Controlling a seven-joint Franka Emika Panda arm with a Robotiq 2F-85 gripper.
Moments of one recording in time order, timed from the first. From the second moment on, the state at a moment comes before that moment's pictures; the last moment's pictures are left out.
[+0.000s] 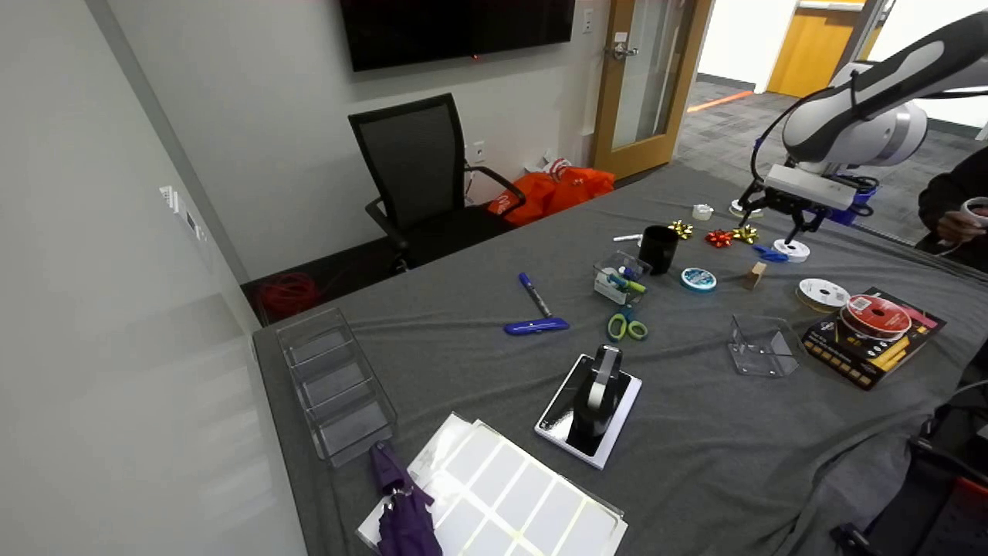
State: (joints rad) arm -0.23 0.46 -0.25 -1.95 0.28 2.53 0.53
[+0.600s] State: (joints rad) arm -0.23 0.53 -0.26 -1.90 0.27 2.54 0.52
